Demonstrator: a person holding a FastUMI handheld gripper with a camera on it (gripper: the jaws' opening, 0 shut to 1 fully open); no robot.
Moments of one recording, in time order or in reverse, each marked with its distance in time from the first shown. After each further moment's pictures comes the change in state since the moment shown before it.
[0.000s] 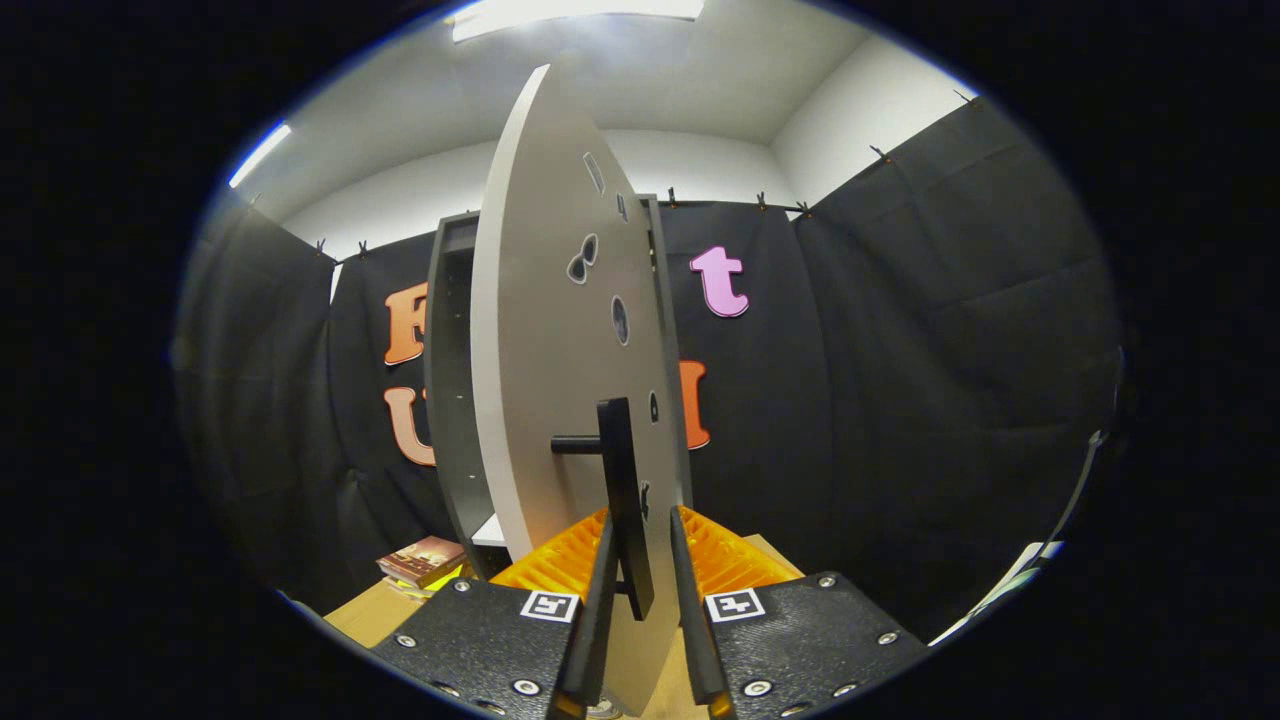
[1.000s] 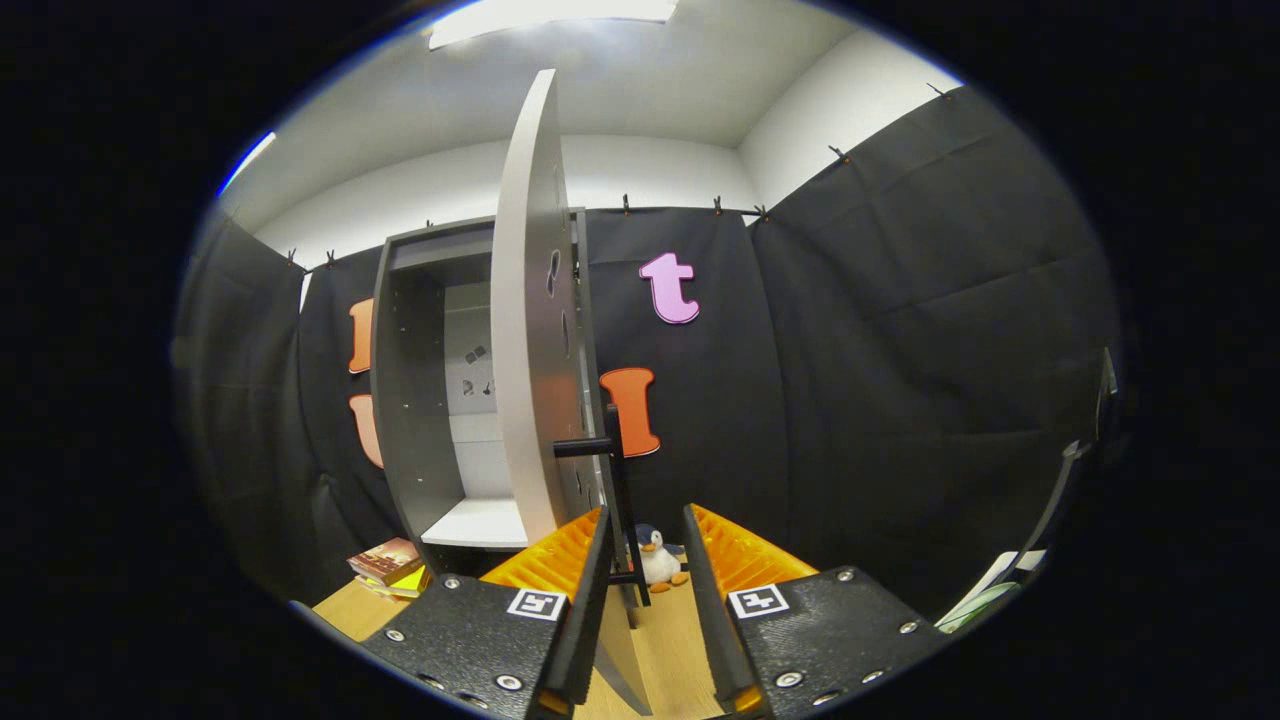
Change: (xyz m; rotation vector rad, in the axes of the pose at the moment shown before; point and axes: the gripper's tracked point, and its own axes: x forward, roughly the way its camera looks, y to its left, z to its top) arm -0.017 -0.082 0.007 0.008 -0.020 -0.091
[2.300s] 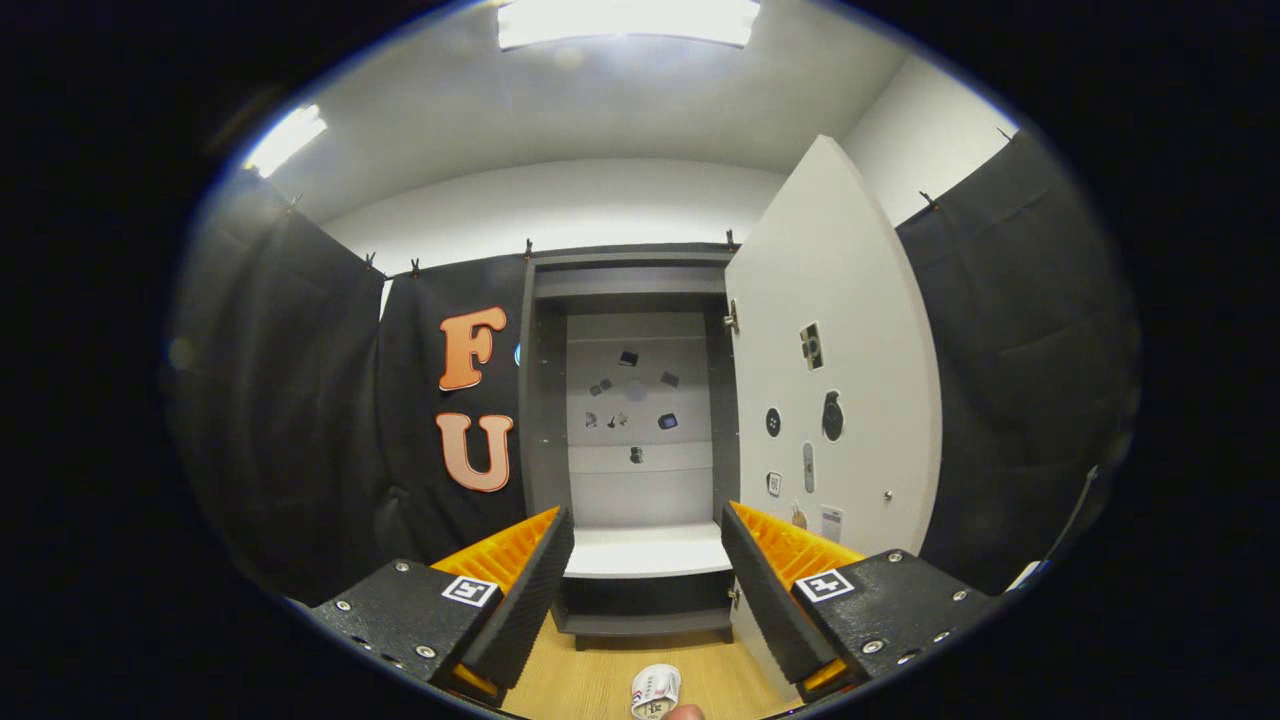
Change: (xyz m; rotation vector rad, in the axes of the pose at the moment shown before) arm -0.042 0.199 0.048 -0.053 -0.069 0.192
